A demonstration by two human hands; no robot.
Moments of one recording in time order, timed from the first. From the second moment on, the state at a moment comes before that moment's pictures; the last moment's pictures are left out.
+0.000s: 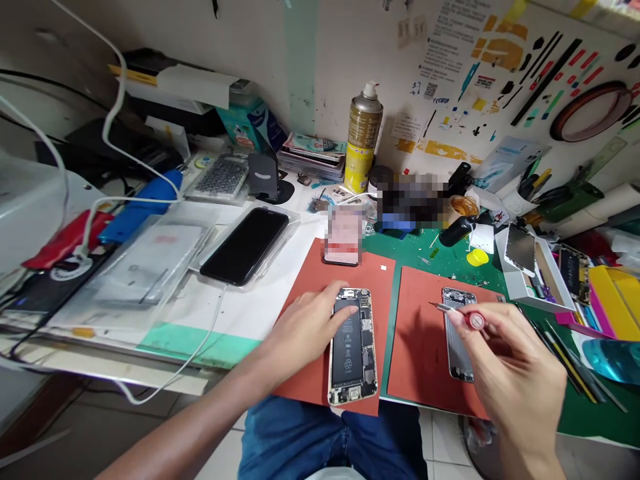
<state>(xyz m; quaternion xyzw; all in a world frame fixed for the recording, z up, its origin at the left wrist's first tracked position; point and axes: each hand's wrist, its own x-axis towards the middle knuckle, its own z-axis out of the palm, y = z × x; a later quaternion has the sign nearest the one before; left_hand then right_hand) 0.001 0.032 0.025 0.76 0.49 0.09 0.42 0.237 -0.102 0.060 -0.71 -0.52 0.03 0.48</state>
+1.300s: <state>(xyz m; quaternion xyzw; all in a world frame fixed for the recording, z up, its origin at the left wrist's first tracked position) 0.007 0.095 0.016 0.92 0.27 -0.01 0.28 0.208 -0.029 0.024 -0.66 -0.63 0.07 0.40</state>
